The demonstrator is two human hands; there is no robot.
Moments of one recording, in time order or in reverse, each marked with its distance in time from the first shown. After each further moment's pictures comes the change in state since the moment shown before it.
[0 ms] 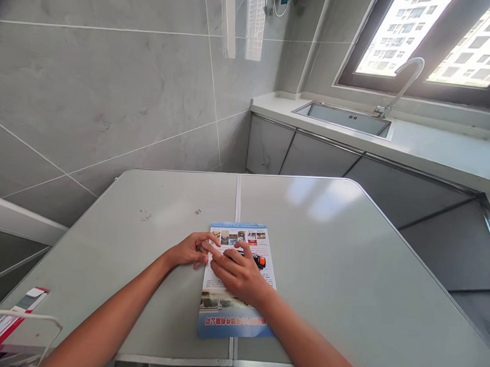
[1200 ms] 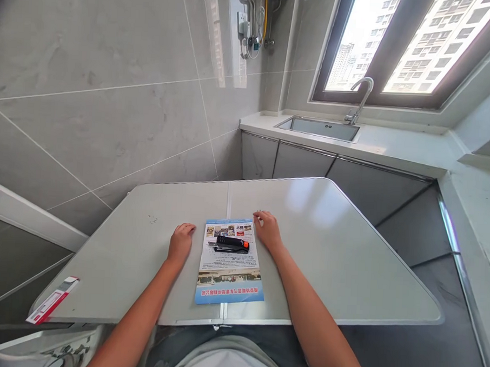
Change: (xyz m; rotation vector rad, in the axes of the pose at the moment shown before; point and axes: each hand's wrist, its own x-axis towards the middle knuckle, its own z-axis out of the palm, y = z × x) left_hand -0.014 -0.021 0.011 1.248 1.101 0.082; right_hand -0.044 0.131 -0.028 0.113 0.027 0.764
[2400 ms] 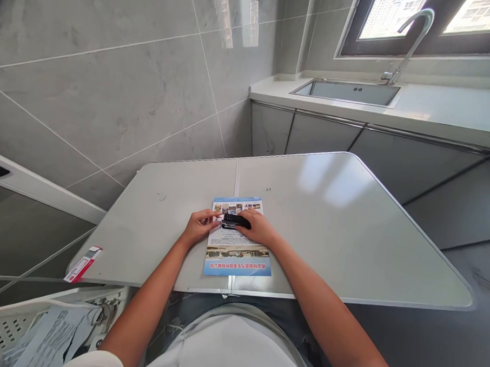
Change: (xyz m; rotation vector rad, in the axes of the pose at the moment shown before) left_hand -0.018 0.044 -0.007 -0.676 -0.324 0.085; right_hand -0.048 -0.049 0.018 0.165 -0.442 -0.289
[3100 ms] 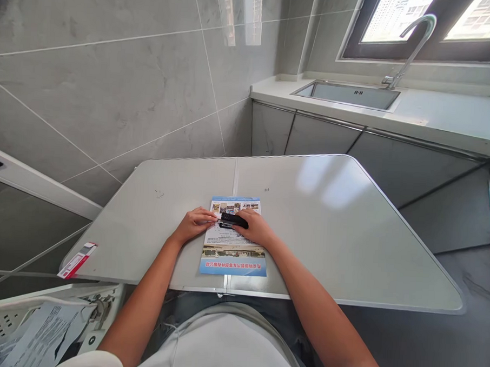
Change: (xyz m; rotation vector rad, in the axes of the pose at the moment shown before) left_hand -0.001 -0.004 -0.021 0.231 -0.113 0.241; right_hand 0.000 0.000 0.000 -0.008 0.006 0.037
